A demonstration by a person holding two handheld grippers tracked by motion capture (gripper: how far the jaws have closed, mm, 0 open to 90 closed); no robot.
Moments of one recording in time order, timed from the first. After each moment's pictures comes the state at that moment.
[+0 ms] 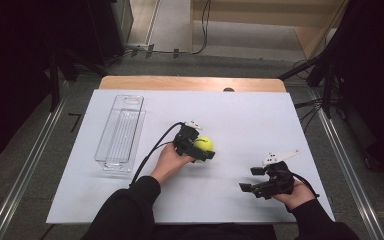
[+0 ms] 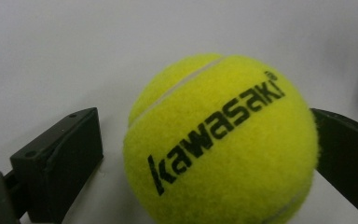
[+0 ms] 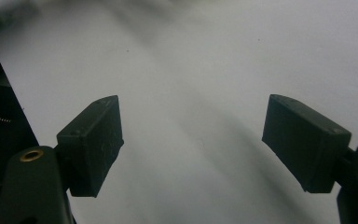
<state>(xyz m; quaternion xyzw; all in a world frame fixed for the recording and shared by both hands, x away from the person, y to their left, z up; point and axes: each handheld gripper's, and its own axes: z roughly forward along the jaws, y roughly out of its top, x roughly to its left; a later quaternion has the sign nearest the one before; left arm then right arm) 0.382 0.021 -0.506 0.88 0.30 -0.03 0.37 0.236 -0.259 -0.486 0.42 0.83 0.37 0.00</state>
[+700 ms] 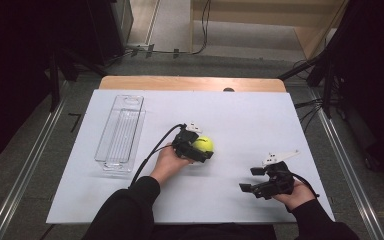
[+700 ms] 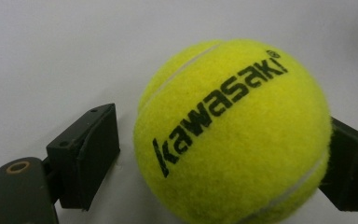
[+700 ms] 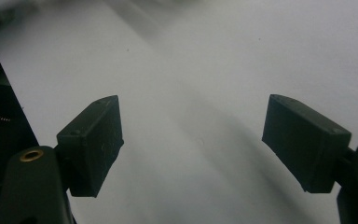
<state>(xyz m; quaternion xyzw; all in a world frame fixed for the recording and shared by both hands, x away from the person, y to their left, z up) 0.375 0.022 -0.508 0.89 0.28 0.03 0.37 0.235 -0.259 -0.486 0.41 0.83 0.37 0.00</state>
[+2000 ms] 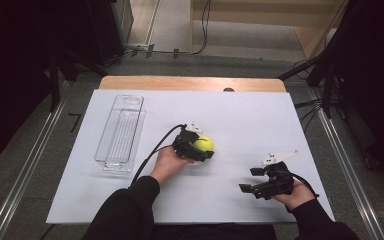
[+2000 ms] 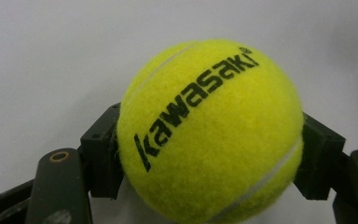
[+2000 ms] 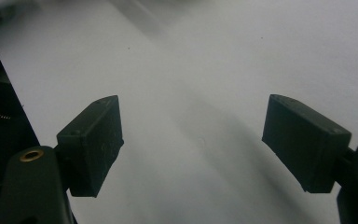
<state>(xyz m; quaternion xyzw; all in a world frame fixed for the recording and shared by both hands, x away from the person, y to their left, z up) 0.374 0.022 -0.506 0.88 0.28 0.01 0.38 0.235 -0.258 -0.487 0.41 0.83 0.37 0.00</state>
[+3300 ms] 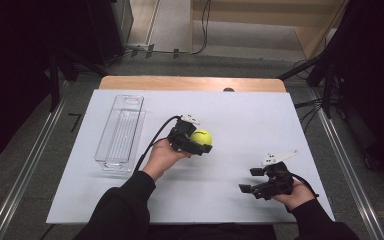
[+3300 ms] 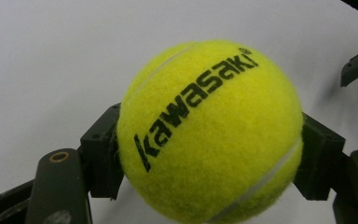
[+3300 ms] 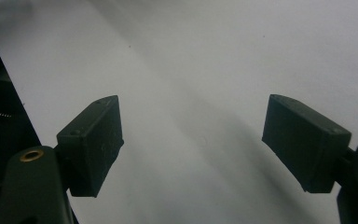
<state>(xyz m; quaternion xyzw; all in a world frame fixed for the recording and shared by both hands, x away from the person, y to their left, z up) 0.372 0.031 -0.457 0.88 0.28 -0.01 0.38 0.235 -0.257 -0.487 0.41 0.84 0.37 0.00</state>
